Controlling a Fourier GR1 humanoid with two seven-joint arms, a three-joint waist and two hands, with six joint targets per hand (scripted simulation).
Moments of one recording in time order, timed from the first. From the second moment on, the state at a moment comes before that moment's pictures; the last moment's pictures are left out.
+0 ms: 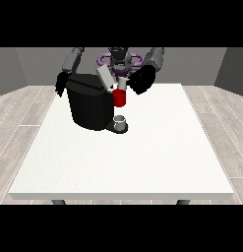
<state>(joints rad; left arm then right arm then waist) -1.05 0.34 0.22 -0.77 -0.51 -0.24 0.01 -0.31 -0.14 -0.10 -1.15 -0.09 0.10 -0.32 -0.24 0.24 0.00</state>
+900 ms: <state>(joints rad) -1.16 0.41 0.22 -0.72 -0.51 -0.24 0.01 -0.40 -0.16 -0.12 -1.06 -0.09 0.14 -0.38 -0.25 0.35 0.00</state>
